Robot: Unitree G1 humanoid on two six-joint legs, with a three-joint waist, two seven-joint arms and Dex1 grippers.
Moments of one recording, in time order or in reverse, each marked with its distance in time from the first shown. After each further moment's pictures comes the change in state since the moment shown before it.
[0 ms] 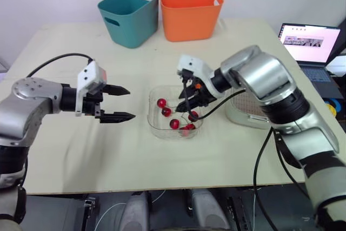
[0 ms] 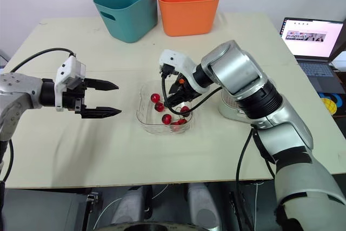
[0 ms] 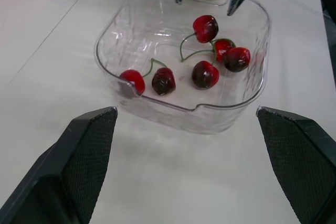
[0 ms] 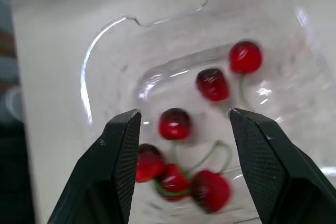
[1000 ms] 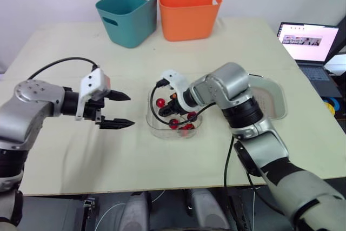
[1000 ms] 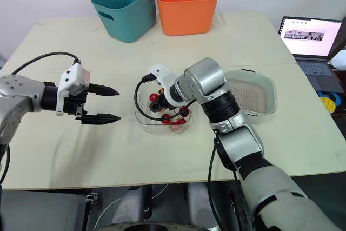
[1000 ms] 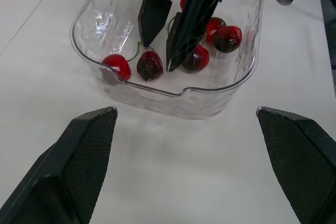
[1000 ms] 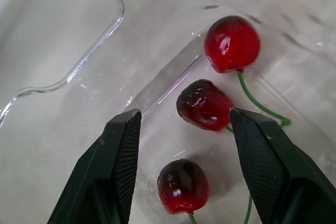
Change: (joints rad) left arm 0.026 0.030 -0.021 -0.061 0.033 0.012 -0.010; right arm 0.059 0.345 -0.187 0.194 0.173 0.176 -0.724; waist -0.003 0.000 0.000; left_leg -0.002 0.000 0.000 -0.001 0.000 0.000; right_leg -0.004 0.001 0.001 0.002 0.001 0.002
